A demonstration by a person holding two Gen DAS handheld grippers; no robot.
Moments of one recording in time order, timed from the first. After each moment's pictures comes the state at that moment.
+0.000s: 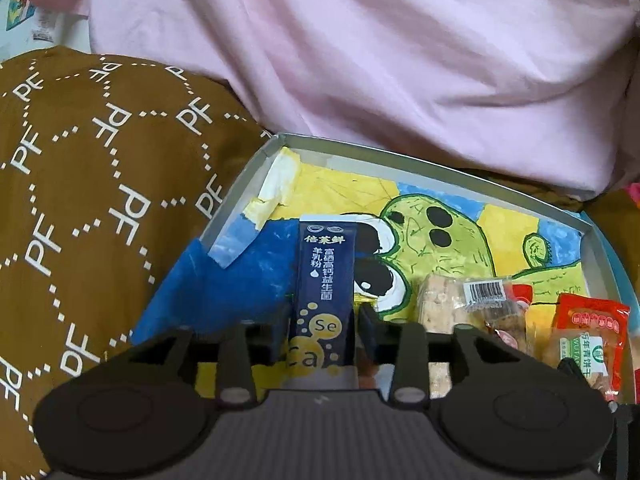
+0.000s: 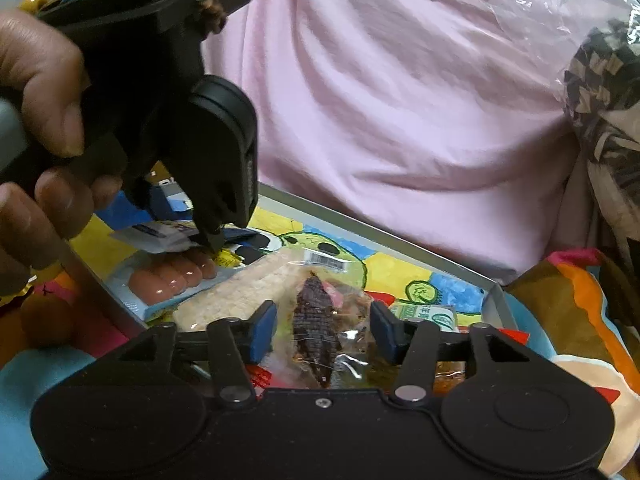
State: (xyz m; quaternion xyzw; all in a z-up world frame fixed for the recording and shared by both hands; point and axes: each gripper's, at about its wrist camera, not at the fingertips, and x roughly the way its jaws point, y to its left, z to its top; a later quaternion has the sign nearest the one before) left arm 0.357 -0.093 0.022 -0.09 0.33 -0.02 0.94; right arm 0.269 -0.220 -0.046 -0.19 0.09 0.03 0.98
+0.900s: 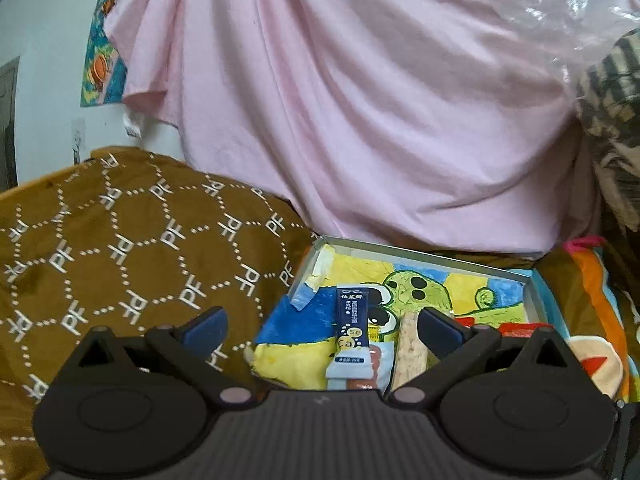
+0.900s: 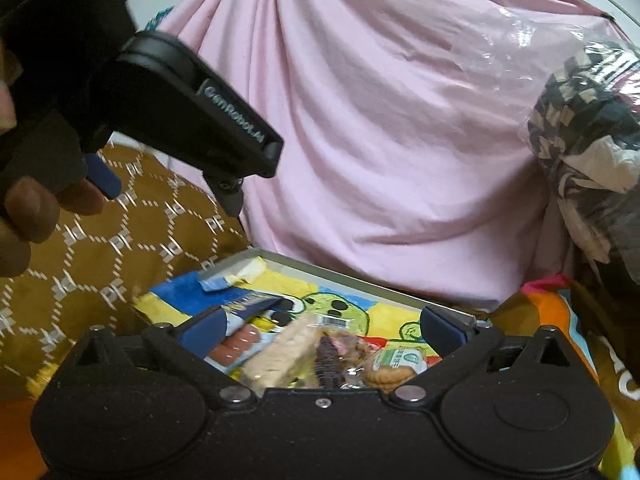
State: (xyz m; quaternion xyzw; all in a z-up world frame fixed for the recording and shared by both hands) left arm 0.194 -0.064 0.118 -0.07 0.20 0.02 0.98; right arm 0.171 -0.222 0.022 -0.12 0.05 0.07 0.99
